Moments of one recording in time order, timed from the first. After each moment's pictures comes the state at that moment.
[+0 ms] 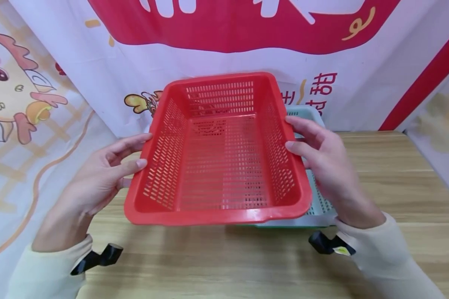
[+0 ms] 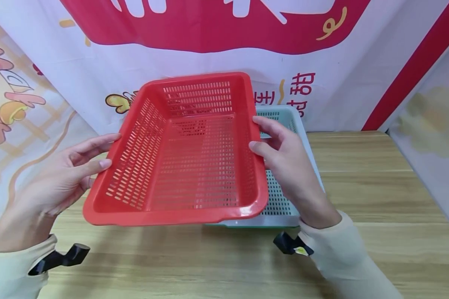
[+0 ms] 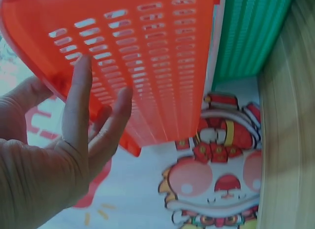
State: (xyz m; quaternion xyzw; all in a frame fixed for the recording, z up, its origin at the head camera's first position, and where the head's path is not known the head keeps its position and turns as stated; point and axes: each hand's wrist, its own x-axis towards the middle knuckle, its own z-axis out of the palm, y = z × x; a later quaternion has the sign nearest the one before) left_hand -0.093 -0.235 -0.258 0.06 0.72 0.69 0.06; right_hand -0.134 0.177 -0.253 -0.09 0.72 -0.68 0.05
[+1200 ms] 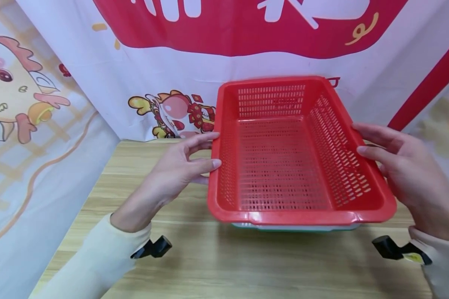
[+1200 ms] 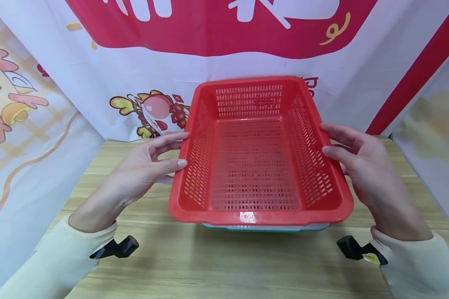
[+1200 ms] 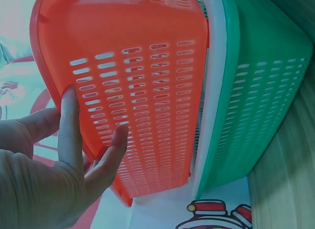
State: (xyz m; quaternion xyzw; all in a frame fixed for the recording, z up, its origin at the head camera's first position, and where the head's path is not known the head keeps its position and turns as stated) left_hand -0.118 -0.116 -0.253 0.05 0.76 0.64 0.10; right_hand -0.152 0.292 -0.265 0.00 0.83 -0.55 0.04
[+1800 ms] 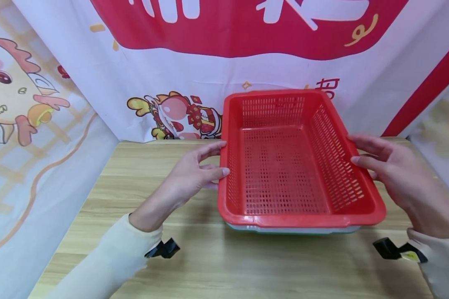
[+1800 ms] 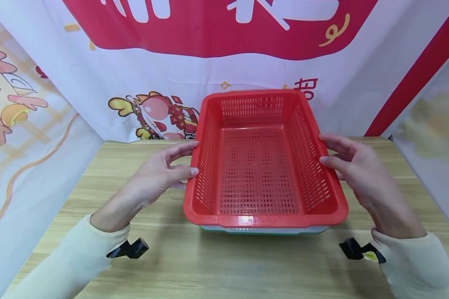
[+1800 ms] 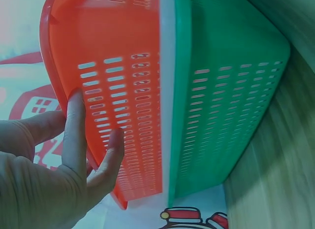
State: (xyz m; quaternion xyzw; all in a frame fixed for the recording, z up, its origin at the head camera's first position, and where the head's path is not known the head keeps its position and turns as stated) left_hand -0.132 -0.101 -0.277 0.03 0.76 0.64 0.14; right_hand -0.173 0.307 -0.289 -0.04 0.86 -0.51 0.05
